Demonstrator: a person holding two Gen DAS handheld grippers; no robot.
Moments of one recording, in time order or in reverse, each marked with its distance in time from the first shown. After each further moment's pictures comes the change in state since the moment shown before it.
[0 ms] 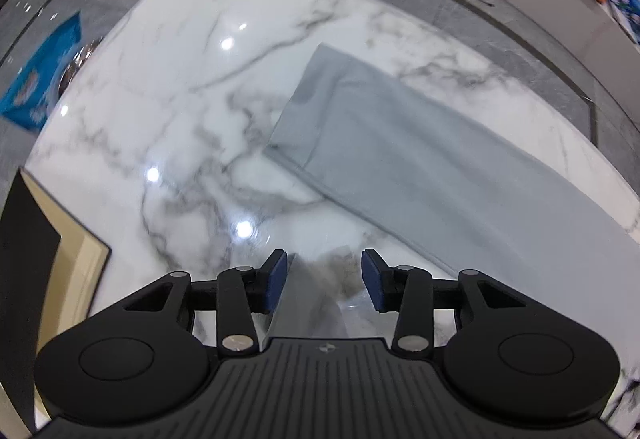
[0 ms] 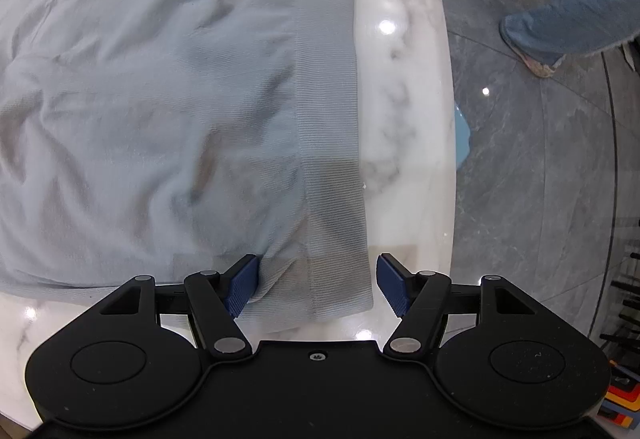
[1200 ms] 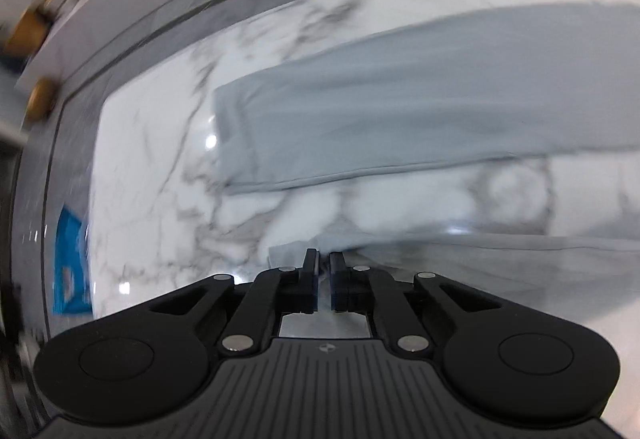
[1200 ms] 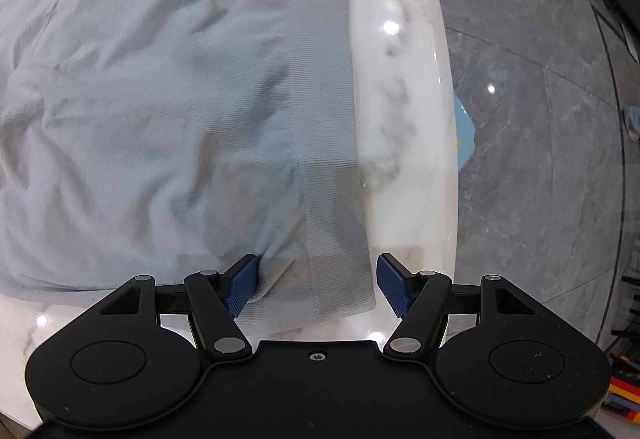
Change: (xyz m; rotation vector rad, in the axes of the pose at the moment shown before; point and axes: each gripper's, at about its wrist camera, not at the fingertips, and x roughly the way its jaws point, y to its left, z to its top) left arm 0.008 -0.055 -0.039 0.592 -0.050 0.242; right arm 0.095 -0.024 -0.119 0.013 -0.008 0.026
